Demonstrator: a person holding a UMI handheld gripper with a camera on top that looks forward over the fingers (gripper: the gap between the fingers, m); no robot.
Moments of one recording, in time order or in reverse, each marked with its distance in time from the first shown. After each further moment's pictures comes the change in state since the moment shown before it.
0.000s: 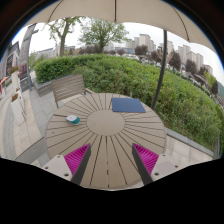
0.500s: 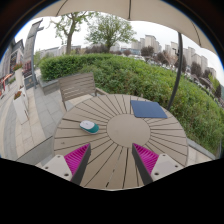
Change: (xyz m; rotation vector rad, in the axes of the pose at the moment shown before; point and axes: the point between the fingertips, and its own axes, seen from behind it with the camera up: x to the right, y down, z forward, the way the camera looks) arm -0.116 -0.034 0.090 0.002 -0.054 -0.030
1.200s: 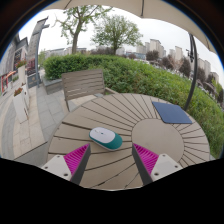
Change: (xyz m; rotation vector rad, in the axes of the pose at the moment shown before) arm -0.090 -0.004 0.162 0.046 -0.038 -0.039
